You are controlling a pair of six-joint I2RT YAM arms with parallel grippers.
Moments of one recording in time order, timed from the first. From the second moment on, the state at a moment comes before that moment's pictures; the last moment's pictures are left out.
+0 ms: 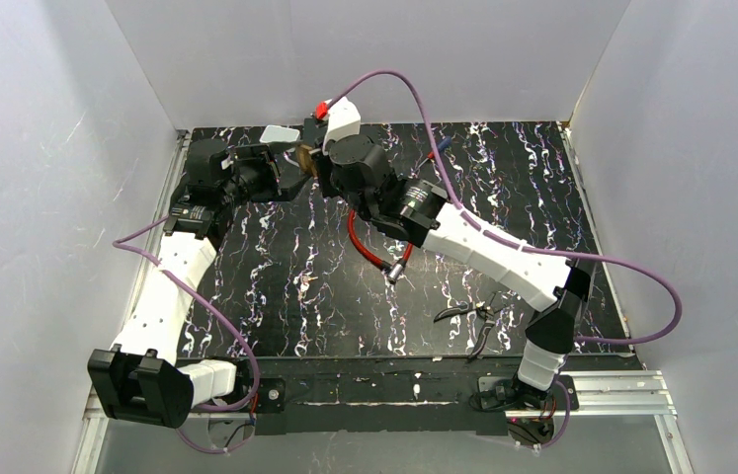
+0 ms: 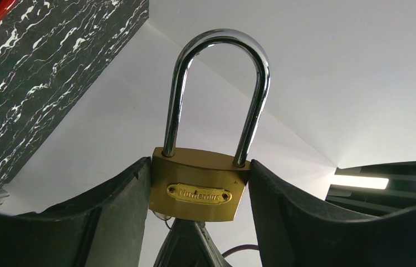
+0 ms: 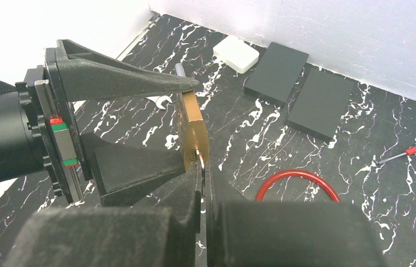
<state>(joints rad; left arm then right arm) -0.16 1.21 1.18 -0.36 0.43 -1.91 1.09 1.75 1.89 -0.38 0.48 0.21</state>
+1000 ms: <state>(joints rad) -0.13 1.24 1.19 -0.37 0.35 -1.91 0.94 1.77 1.80 -0.21 0.13 0.30</state>
